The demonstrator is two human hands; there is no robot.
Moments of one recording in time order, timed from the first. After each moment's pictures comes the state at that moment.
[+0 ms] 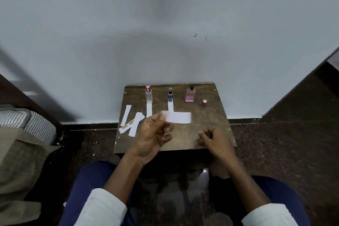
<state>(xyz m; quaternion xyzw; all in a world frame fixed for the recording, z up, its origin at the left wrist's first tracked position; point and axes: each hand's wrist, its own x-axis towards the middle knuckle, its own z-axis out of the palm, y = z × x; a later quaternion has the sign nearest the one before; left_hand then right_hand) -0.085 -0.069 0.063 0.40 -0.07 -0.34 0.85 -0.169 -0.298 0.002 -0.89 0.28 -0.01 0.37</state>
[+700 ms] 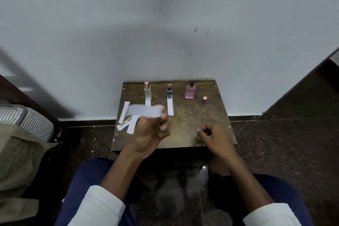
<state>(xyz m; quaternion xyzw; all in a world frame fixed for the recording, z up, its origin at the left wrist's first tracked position) -0.077 -0.073 0.060 0.32 -0.13 -0.38 0.86 -0.166 -0.299 0.003 -0.90 0.24 -0.01 0.37</state>
